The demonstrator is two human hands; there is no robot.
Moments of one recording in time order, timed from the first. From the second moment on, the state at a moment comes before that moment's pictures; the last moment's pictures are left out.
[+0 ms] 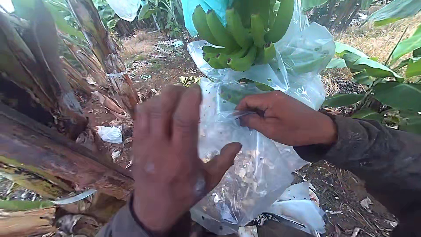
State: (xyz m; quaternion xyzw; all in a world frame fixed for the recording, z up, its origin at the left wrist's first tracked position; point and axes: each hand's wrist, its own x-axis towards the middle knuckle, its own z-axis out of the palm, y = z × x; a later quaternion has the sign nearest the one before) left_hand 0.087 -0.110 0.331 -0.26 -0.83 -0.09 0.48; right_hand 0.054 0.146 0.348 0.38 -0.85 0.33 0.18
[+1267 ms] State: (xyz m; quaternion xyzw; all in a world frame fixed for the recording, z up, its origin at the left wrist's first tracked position) left_hand -0.033 -0.099 0.465 -0.37 -0.90 -0.16 0.18; right_hand -0.035 0.304 0.496 0.23 -0.95 0.18 0.14
